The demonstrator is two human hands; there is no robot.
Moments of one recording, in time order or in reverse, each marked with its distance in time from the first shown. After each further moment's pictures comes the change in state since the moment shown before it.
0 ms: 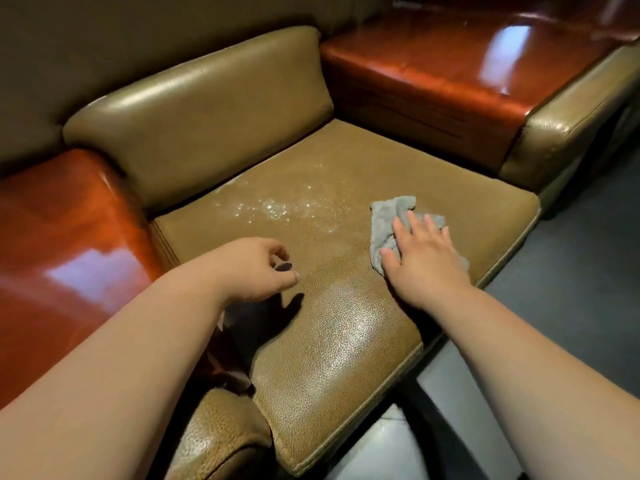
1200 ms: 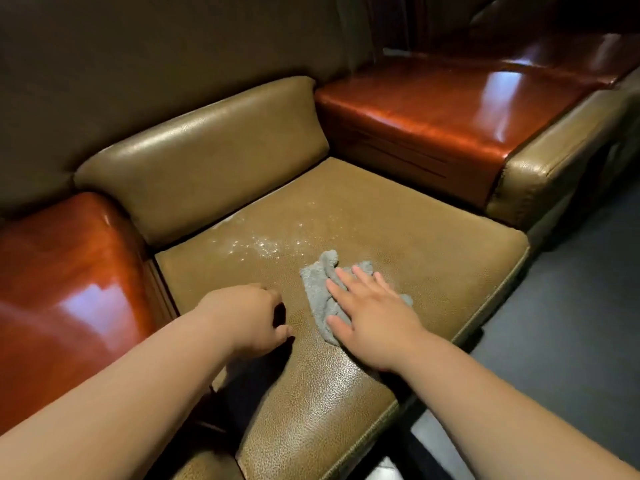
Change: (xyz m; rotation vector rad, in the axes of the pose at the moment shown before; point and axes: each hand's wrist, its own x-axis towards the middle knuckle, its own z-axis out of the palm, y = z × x) left_hand 0.009 0.022 0.013 0.468 -0.047 -0.010; right_hand -0.011 -0.025 0.004 0.025 -0.082 -0.402
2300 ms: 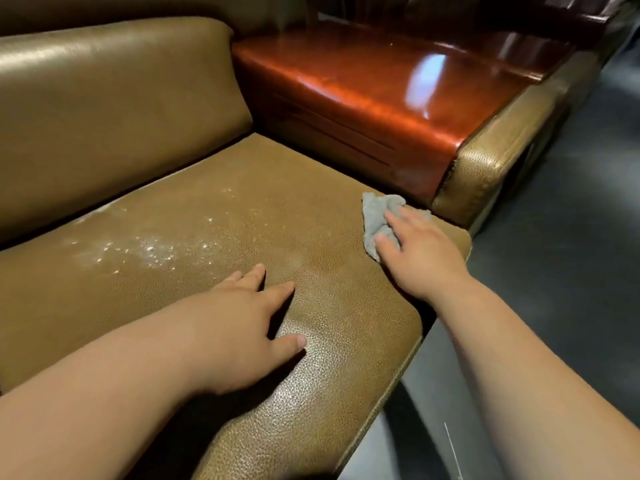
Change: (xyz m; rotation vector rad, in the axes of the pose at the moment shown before) left_hand 0.059 0.069 -0.025 -0.183 -0.054 0.268; right_hand 0.038 0.167 -0.037 0.004 0.233 0.477
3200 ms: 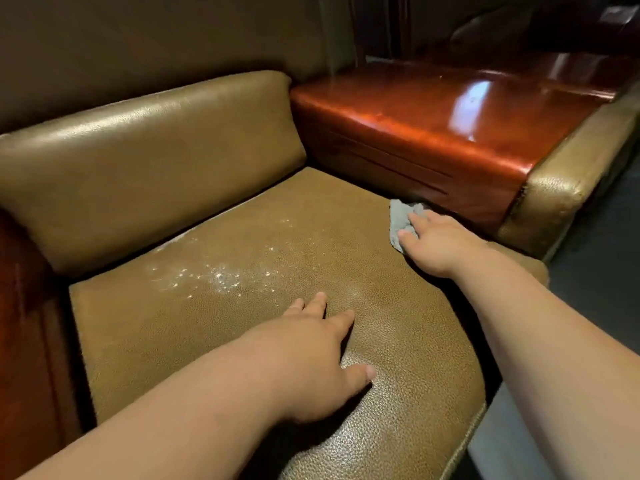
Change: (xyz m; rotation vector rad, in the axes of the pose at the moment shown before) left_hand 0.002 0.002 0.000 -0.055 0.031 0.007; right_hand 0.083 -0.039 -0.001 -0.064 -0.169 0.019
